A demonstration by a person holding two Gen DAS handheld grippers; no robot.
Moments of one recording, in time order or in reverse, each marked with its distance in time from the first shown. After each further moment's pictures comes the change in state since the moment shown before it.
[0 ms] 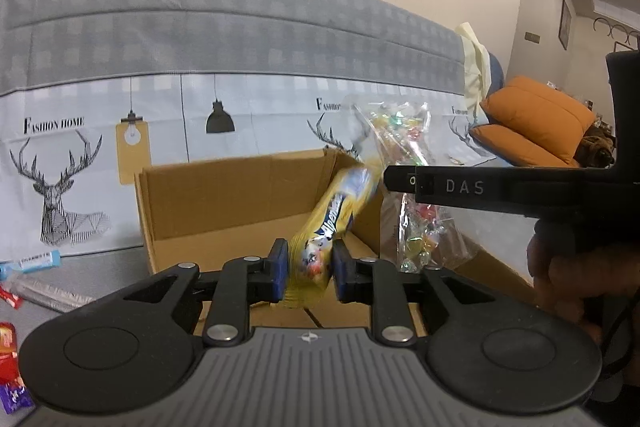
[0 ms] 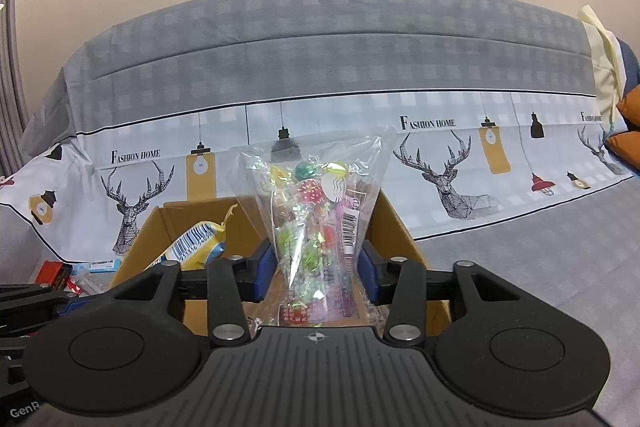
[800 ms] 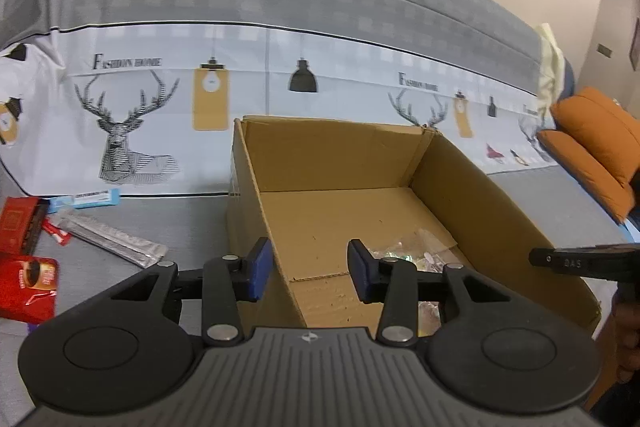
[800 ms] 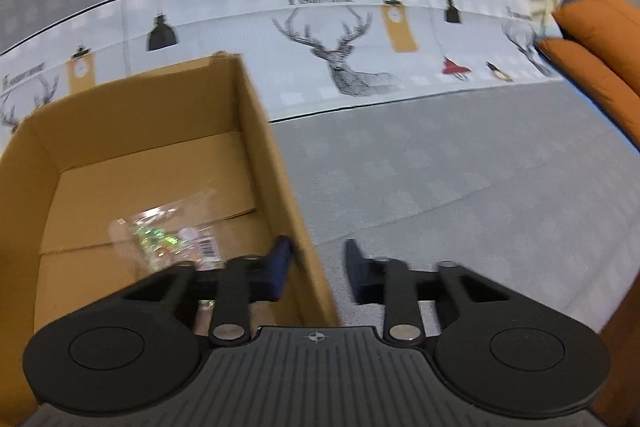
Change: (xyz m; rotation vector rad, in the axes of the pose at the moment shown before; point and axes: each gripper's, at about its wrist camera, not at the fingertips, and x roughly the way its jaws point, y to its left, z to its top) left arm 0.001 0.039 -0.009 -0.135 0.096 0.168; right arm 0.027 -0.072 -0.036 0.021 0.333 -0.241
